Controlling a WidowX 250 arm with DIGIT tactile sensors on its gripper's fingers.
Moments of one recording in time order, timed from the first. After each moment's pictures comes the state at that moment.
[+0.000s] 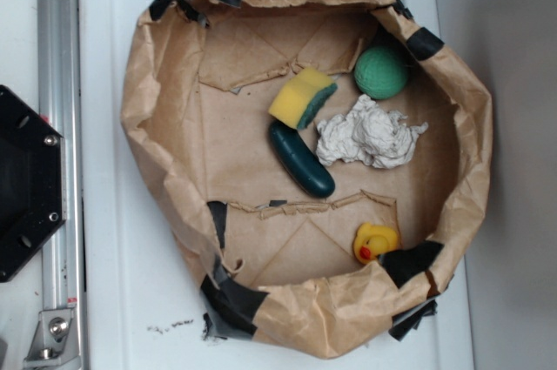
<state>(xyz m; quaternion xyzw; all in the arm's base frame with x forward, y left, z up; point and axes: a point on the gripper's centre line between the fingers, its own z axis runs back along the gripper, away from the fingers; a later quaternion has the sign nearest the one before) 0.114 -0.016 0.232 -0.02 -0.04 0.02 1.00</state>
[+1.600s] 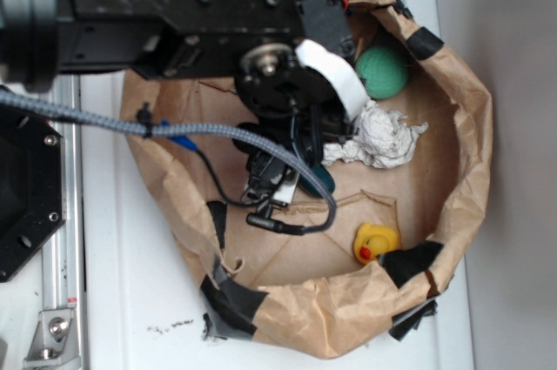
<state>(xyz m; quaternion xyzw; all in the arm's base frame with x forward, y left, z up) 0.264 0.018 0.092 -0.03 -0.10 -0.16 0.98</state>
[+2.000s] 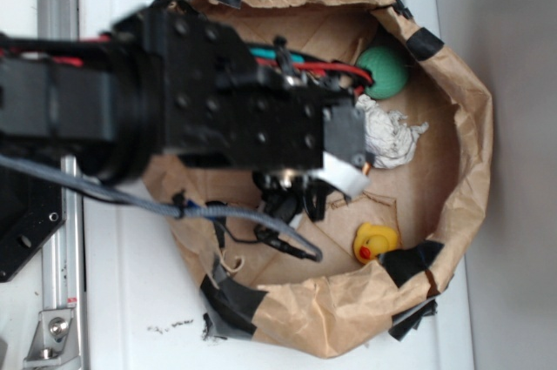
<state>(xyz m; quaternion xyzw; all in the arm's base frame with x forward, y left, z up) 0.275 -0.013 0.046 0.03 -0.08 -0.26 0.96</state>
